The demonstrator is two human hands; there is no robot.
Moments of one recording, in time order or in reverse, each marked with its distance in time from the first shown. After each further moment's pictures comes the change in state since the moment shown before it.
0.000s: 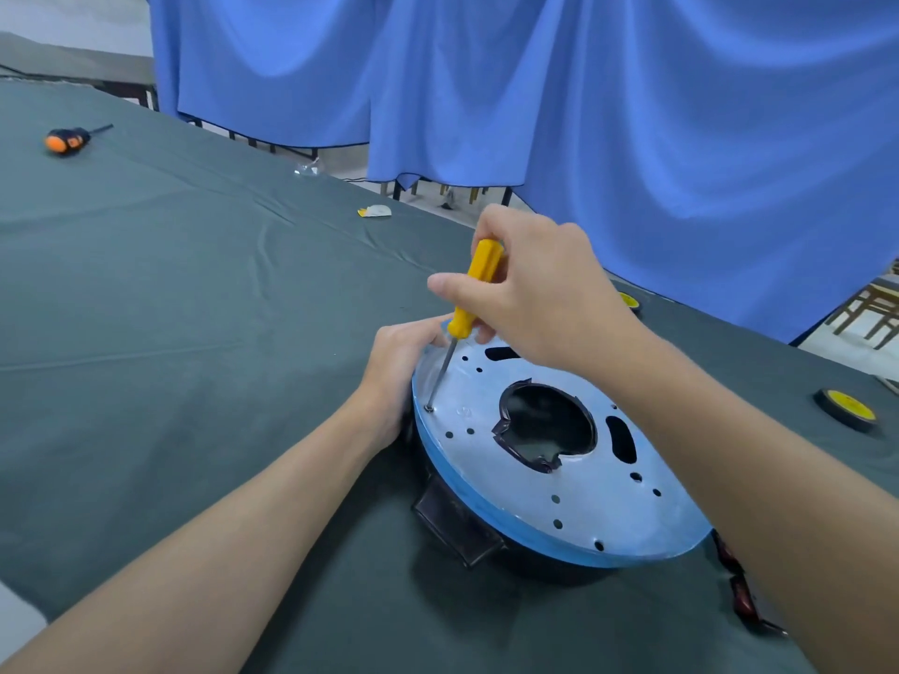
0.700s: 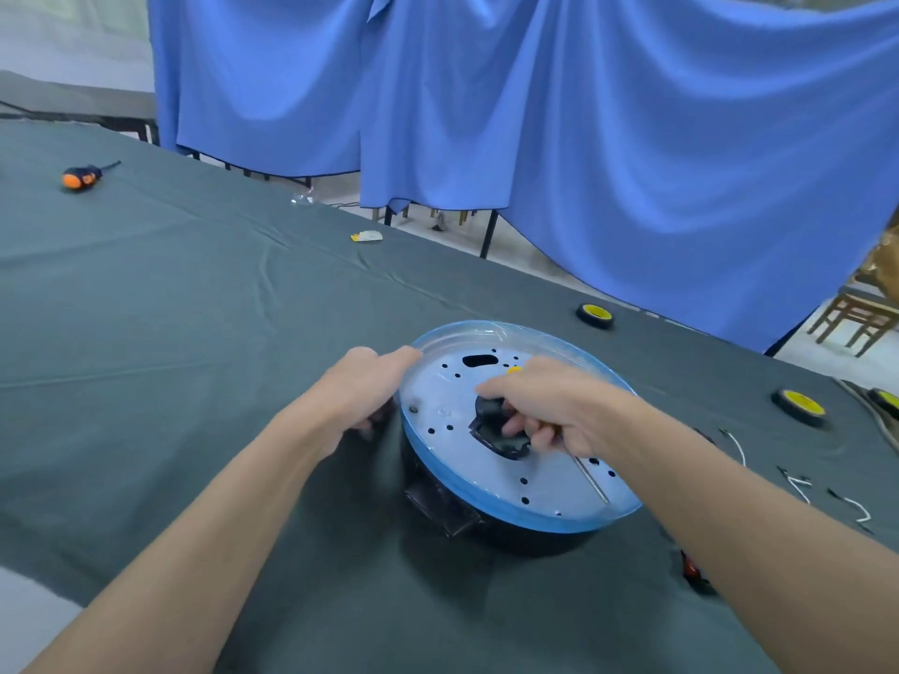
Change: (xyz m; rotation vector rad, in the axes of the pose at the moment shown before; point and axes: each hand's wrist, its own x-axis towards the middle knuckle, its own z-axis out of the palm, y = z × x) left_hand -0.032 0.024 -0.028 0.676 0.033 -0.171; right_hand -0.045 0.044 0.013 0.458 -0.359 0.942
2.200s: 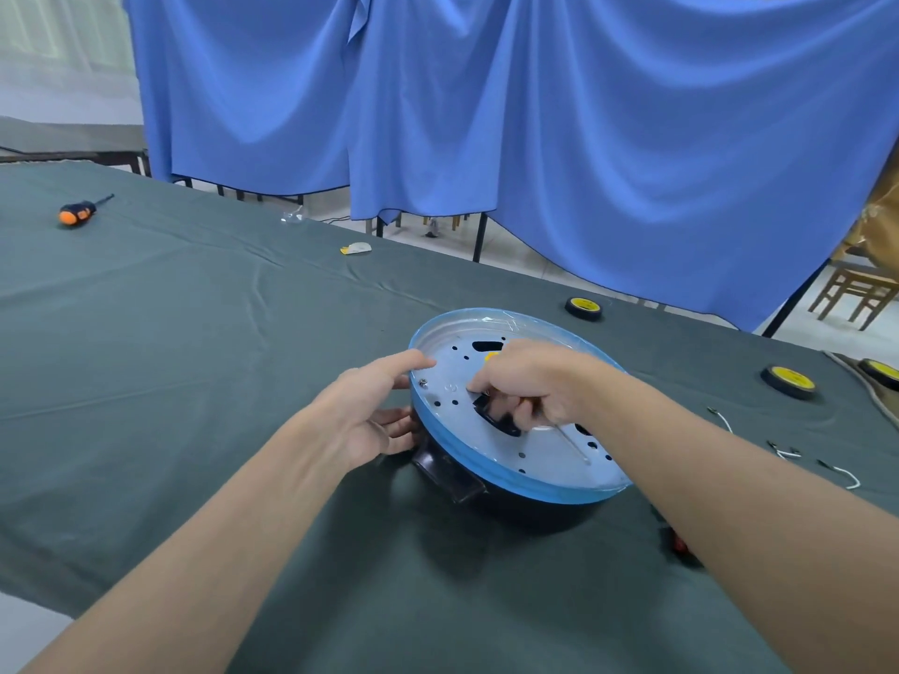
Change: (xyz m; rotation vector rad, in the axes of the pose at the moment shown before) left_hand -0.015 0.013 0.018 -0.625 -0.100 -0.261; right_hand -0.002 -0.013 -0.009 -0.097 -0.077 0.010
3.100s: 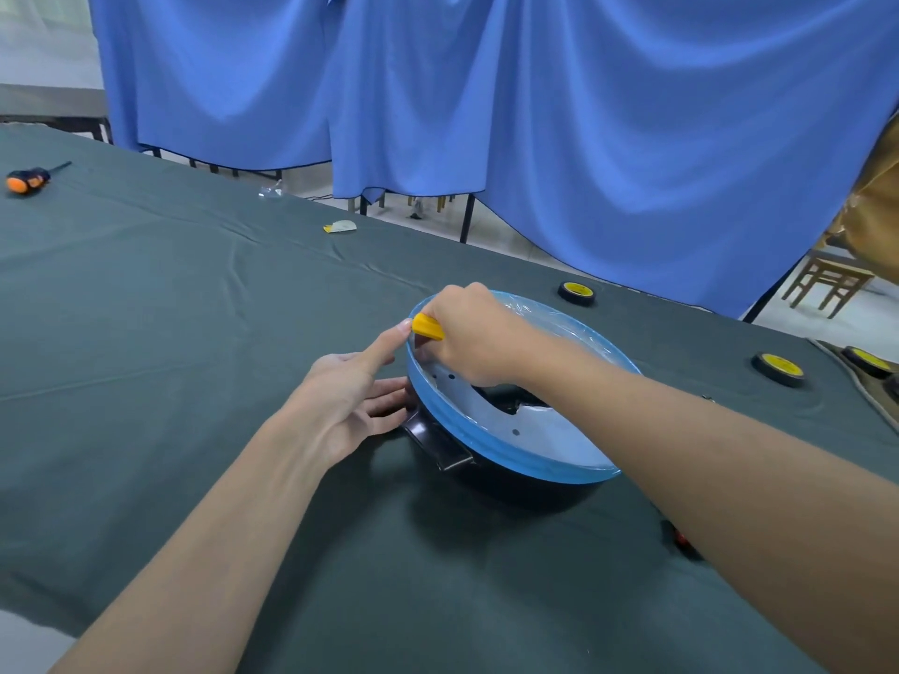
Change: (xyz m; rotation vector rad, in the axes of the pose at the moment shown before) left_hand 0.009 -0.006 -0.011 -0.081 -0.060 0.154; right_hand 0.034 -0.024 0.017 -0.735 0.290 -0.732
